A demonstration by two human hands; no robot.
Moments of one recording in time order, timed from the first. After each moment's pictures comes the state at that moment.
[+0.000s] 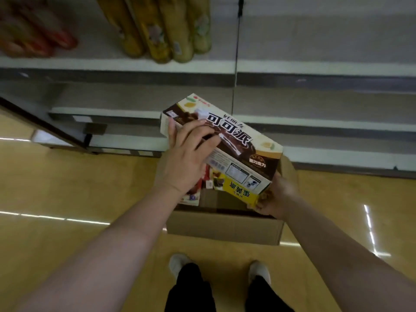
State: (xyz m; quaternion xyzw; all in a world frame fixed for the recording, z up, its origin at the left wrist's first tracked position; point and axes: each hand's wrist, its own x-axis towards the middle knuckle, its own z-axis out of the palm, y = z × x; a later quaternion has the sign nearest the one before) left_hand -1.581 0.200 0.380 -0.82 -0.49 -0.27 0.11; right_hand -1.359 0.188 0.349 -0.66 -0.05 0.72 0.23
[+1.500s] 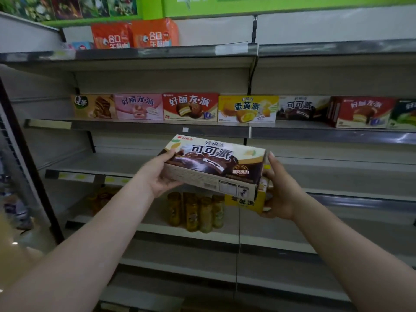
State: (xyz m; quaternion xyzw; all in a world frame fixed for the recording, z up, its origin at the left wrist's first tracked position) left_hand -1.679 0.207 0.803 -0.22 -0.47 -0.63 -0.57; right_hand -1.409 0.236 0.774 -0.48 -0.42 0.65 0.41
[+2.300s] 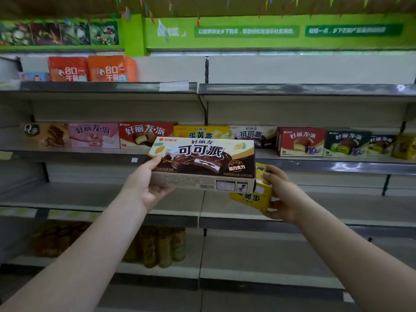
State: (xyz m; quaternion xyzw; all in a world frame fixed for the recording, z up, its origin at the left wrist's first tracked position) left_hand -1.543 0.238 0.848 -0.22 -0.37 -0.70 -0.56; right_hand -1.263 0.272 0.829 -0.52 -0.43 0.54 0.50
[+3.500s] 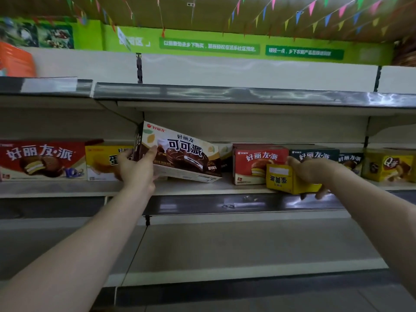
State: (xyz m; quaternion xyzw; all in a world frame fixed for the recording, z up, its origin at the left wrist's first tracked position) left_hand -1.395 0.492 0.882 -0.28 -0.38 -0.80 -0.37; right_hand -1.053 0.459 0.921 -0.81 -0.56 0.07 0.14
